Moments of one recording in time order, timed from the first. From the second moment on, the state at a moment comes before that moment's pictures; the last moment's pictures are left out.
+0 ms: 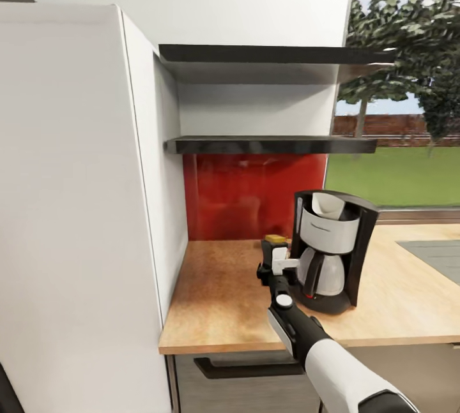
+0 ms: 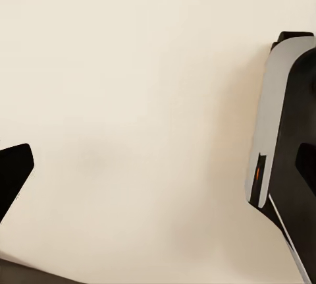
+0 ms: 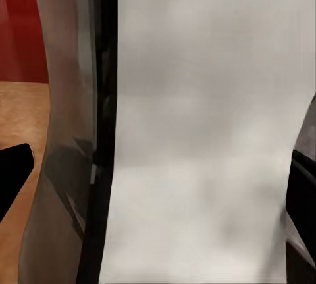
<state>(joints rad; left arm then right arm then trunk) 0.01 0.17 -0.33 -0.05 0.36 -0.04 0.15 -0.72 0.15 0.24 -0.47 -0.01 -0.13 -0.37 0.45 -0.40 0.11</state>
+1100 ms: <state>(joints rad) 0.01 0.17 -0.33 -0.05 0.36 -0.04 0.15 -0.72 0.15 0.23 -0.28 -0.10 -0.26 -0.37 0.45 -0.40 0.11</state>
